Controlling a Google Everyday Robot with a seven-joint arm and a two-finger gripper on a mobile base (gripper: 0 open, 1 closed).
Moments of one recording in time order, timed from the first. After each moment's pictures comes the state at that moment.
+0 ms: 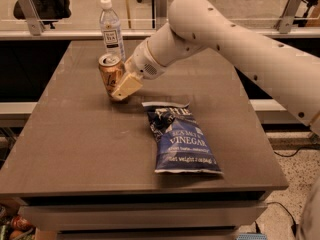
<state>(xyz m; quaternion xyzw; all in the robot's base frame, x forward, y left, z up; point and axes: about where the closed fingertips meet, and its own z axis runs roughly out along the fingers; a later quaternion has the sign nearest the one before) 0.607 0.098 0.854 -0.64 0.65 0.24 0.33</state>
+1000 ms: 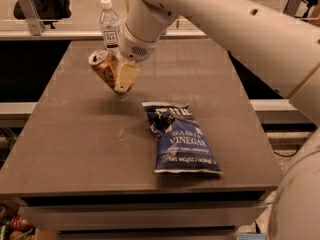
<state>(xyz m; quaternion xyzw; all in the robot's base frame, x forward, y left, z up) 0.605 0.095 0.884 -0.73 0.63 0.09 0.24</state>
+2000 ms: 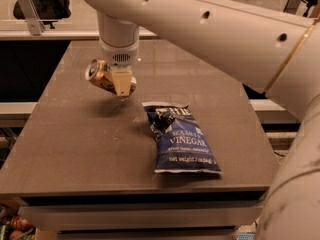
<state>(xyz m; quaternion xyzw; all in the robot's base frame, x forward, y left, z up) 0.599 0.093 0.876 -0.76 0.63 -0.06 0.15</state>
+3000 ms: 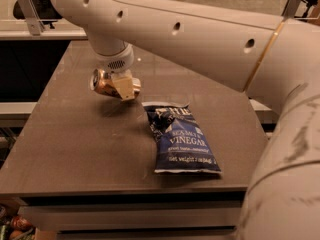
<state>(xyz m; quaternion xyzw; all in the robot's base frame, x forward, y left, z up) 0.597 0.086 0.862 -0.77 0.61 -0.14 0.08</state>
